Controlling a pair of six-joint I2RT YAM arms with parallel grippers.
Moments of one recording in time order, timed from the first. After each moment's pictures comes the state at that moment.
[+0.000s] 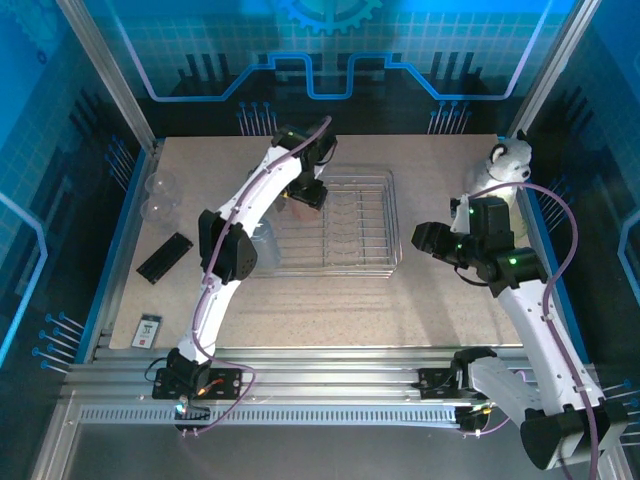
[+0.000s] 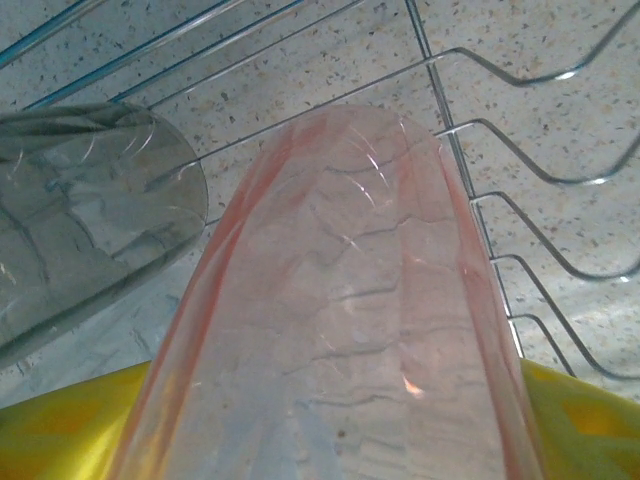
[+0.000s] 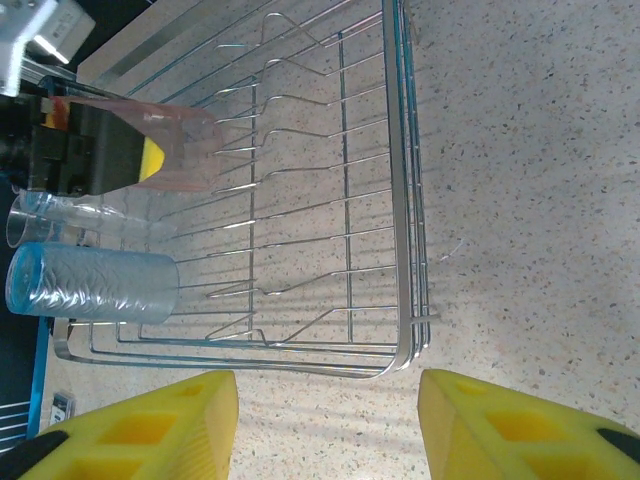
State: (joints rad) left arm -0.48 2.39 2.50 -1.52 -0.17 -0.15; right arm 0.14 0.93 0.96 -0.80 -0.34 0.54
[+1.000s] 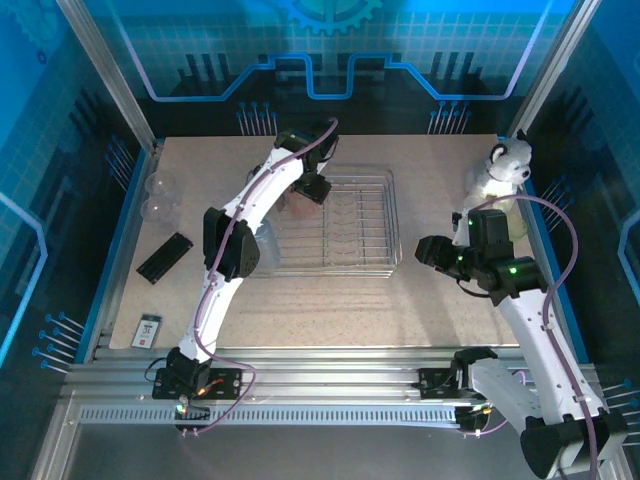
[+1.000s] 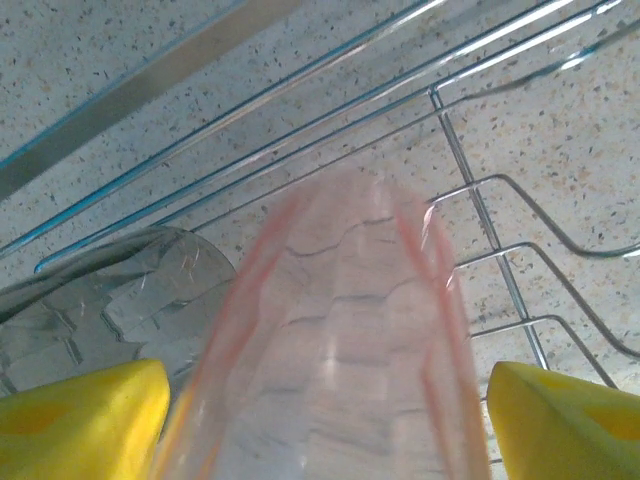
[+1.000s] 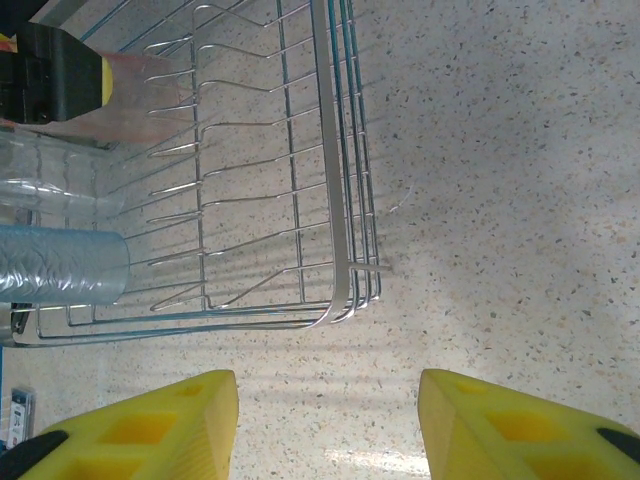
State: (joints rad) left arm -0.46 2.44 2.50 -1.36 -0.24 -0.06; right arm 0.14 0.87 0.89 -0.88 -0.29 0.54
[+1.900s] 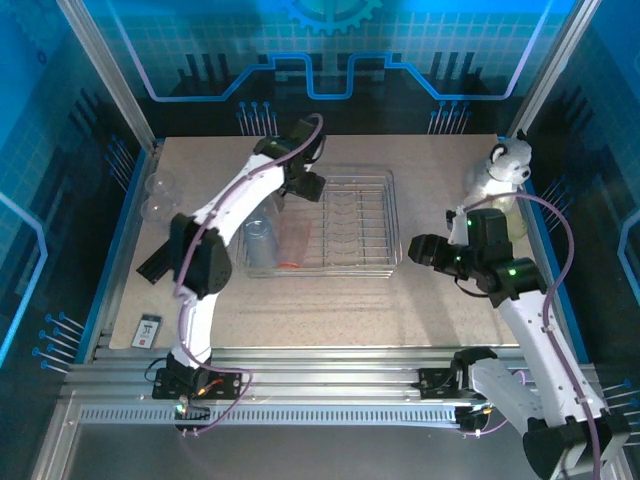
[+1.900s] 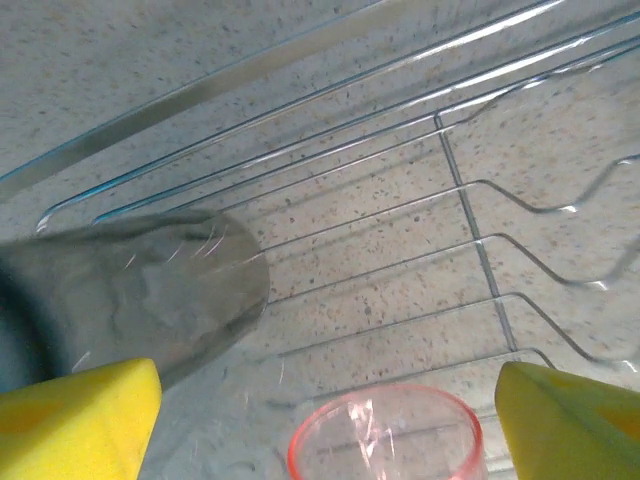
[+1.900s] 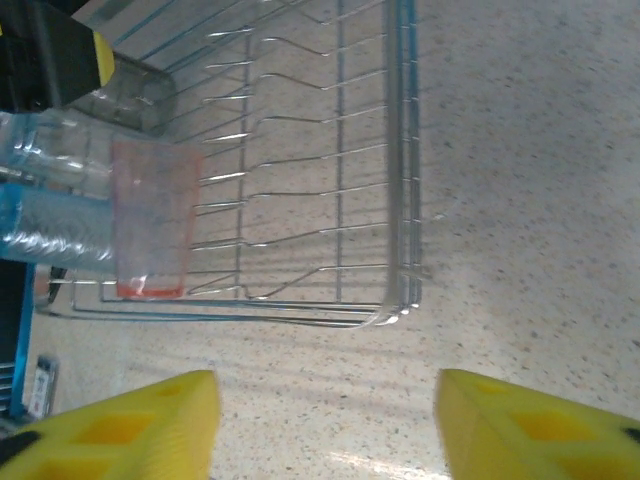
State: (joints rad) left arm -0.46 2.05 2.01 -1.06 -0.24 -0.16; right arm 0.17 0.88 0.92 -0.83 -0.36 0.49
